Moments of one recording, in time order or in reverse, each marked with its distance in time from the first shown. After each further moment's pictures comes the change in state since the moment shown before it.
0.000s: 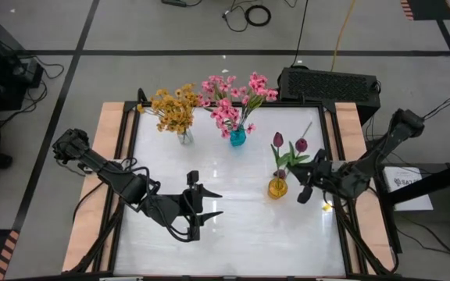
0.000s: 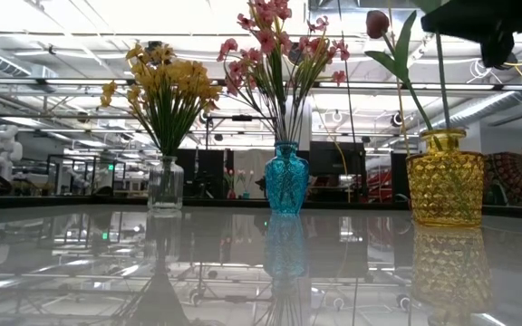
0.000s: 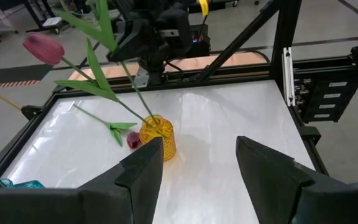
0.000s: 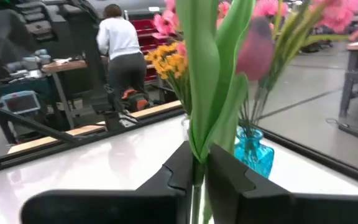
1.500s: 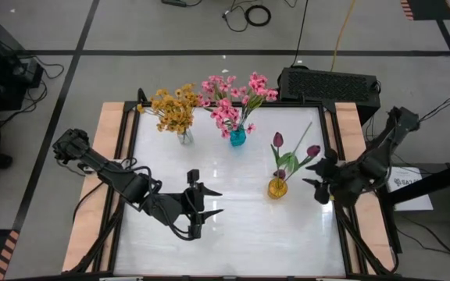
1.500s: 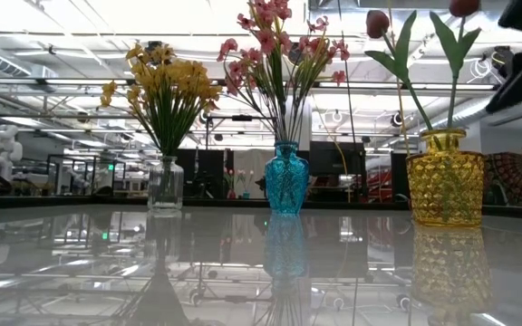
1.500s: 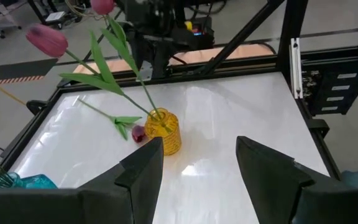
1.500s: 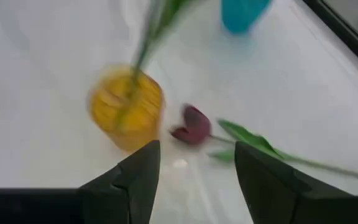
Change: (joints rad) left arm 0.016 0.003 0.000 -0.029 0.001 0.000; right arm 0.084 -0.080 0.246 -1.438 -0.453 0.753
